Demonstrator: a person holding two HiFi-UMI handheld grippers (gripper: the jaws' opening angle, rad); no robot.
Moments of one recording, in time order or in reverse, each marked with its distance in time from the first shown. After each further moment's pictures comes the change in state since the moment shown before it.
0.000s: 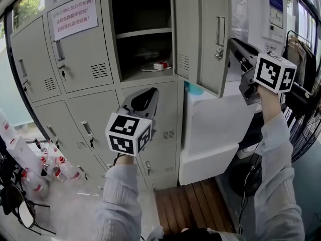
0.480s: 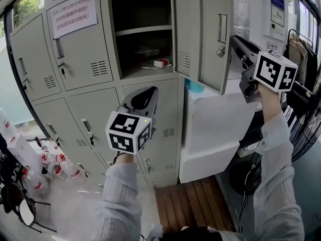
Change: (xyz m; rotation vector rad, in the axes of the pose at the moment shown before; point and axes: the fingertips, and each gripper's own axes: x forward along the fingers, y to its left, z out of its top) left arm 0.002 -0.001 -0.006 -0.001 0.014 0.004; right arm -0.002 -0.009 -0.001 -0.003 -0.016 -0.046
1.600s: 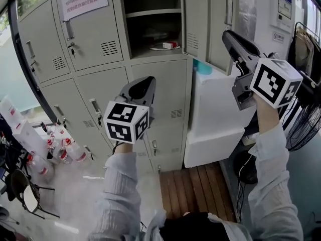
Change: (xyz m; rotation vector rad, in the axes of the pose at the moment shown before) left arm -0.057 0.008 -0.018 -0.020 0.049 0.058; right arm -0.040 0.113 -0.008 0.041 -0.048 0.127
